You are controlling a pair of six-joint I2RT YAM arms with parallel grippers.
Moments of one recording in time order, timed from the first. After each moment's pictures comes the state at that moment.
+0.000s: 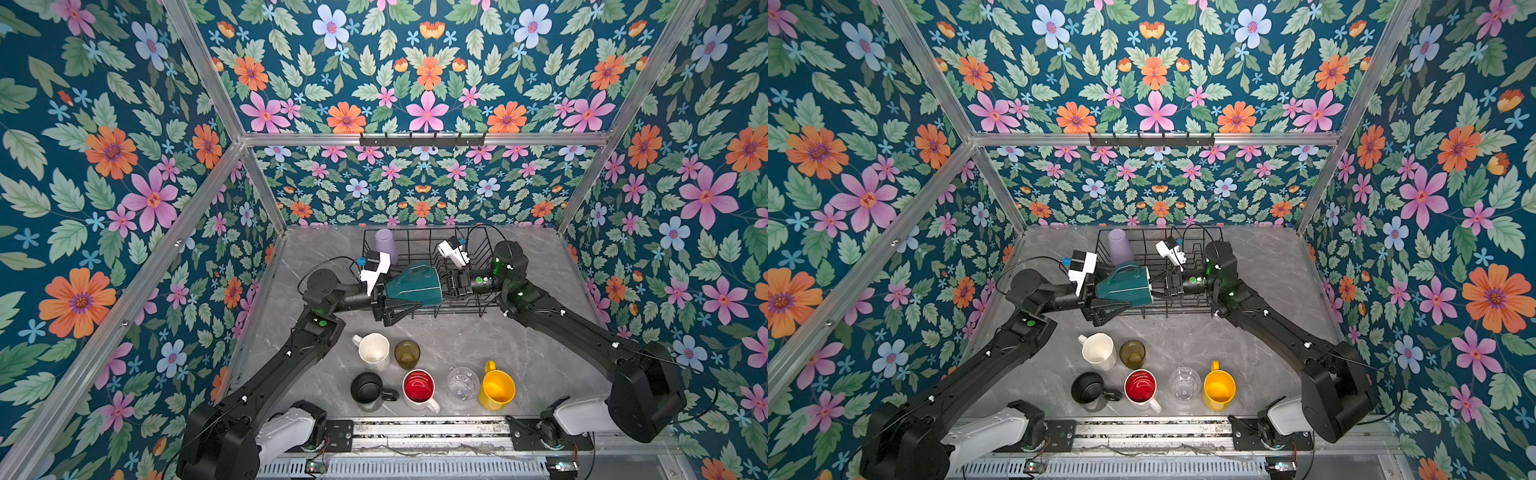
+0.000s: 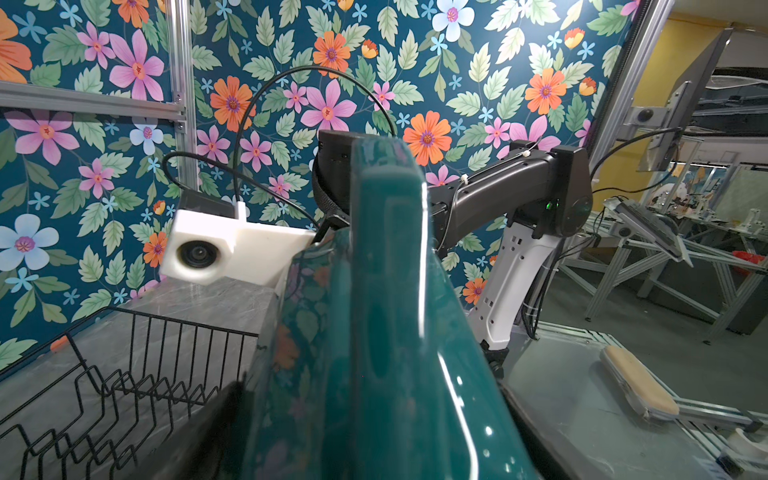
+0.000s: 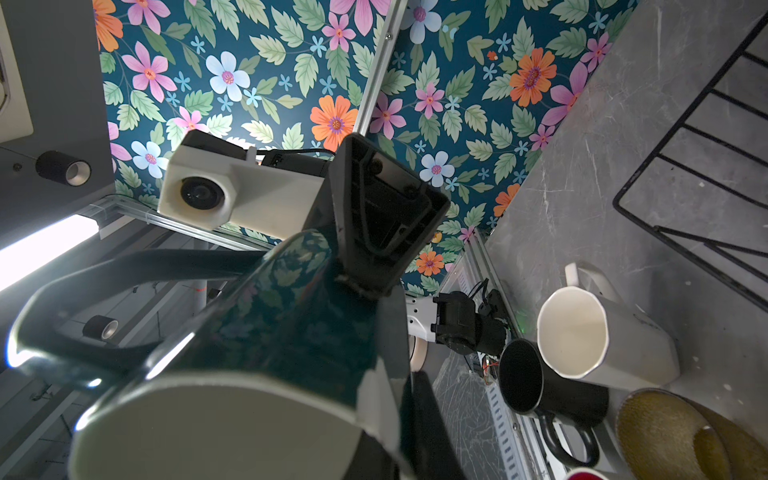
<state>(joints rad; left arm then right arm) -0.48 1.10 0.75 0.62 1.04 -0.36 0.52 1.41 1.01 0.37 -1.16 1.11</state>
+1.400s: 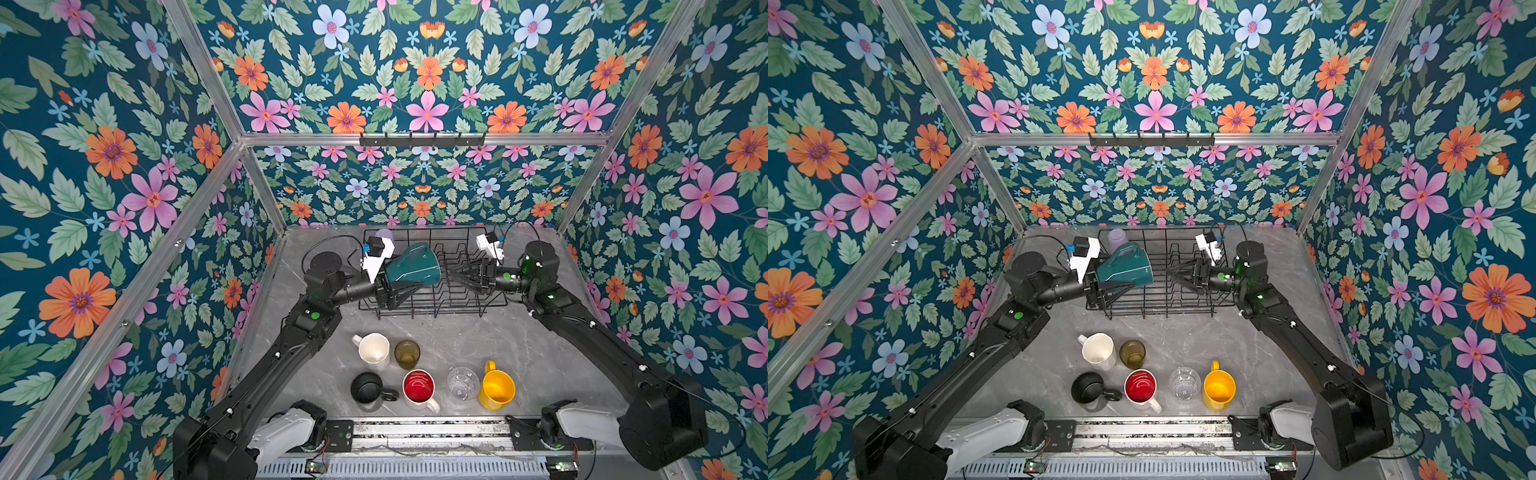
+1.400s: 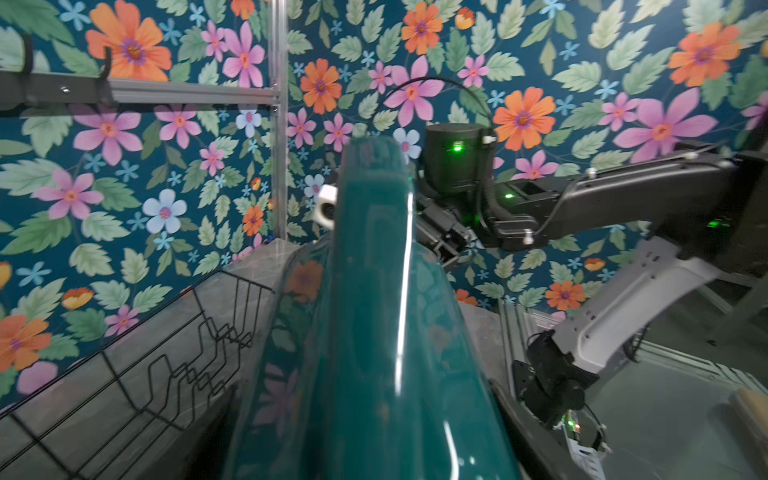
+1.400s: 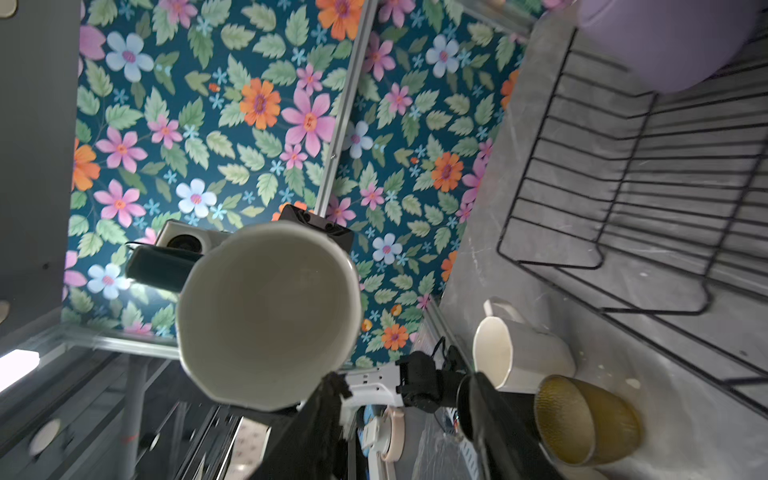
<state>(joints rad) -0.49 1.10 0.97 0.12 0.76 -0.12 0.29 1.23 0.93 0.12 -0.98 1.04</state>
